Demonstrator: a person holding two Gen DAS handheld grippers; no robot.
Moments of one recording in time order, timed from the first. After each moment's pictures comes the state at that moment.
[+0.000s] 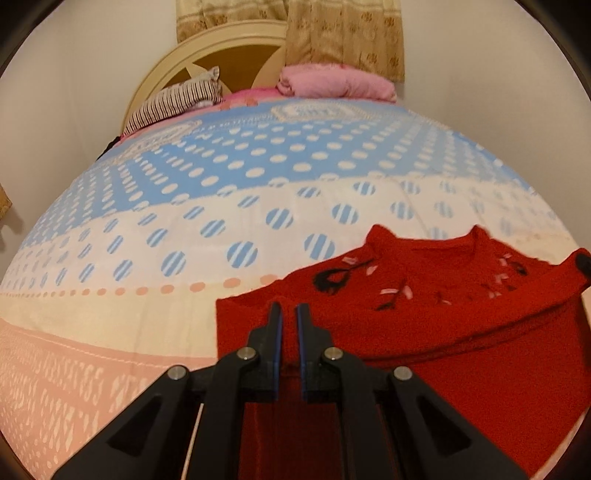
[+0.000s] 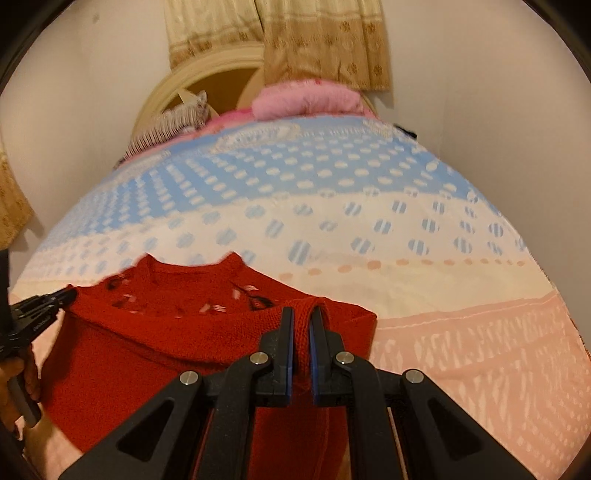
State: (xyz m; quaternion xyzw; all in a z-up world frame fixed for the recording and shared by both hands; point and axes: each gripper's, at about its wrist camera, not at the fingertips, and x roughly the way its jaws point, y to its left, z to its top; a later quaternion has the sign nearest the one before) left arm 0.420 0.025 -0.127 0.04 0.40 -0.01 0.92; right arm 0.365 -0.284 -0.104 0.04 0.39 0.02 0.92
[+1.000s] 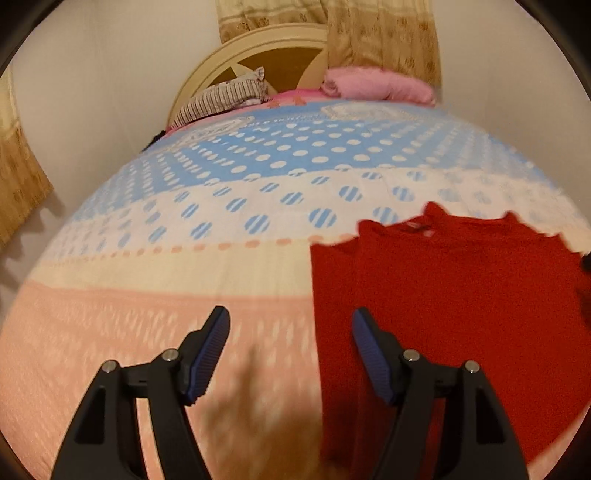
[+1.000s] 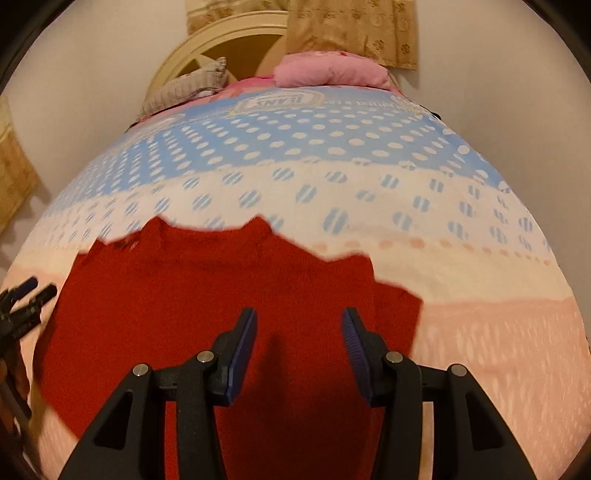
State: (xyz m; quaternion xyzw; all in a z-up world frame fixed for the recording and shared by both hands) left arm 0.343 0.074 -0.120 0.03 0.38 0.05 0.92; right arm 0.355 -0.265 -0.113 0.01 0.43 0.06 0.90
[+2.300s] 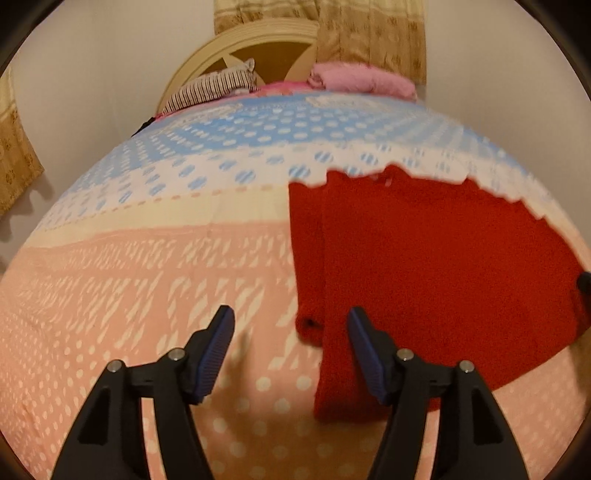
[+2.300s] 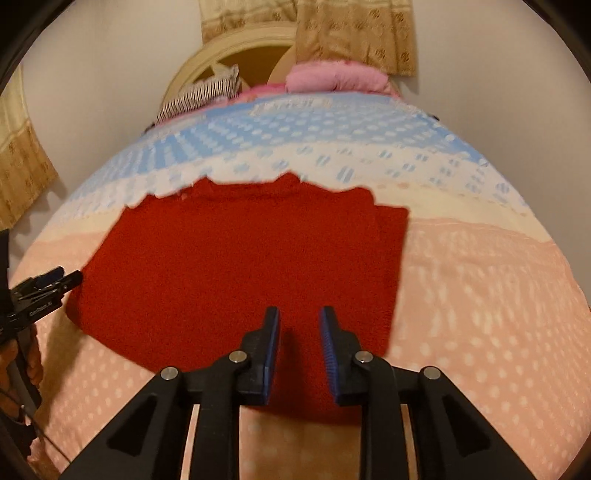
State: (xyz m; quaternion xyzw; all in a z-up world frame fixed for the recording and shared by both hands) left arm 0.289 0.063 -0.144 0.02 0.41 0.03 0.91; right arm 0.253 -0.243 -0.125 0.02 0.42 0.06 0.91
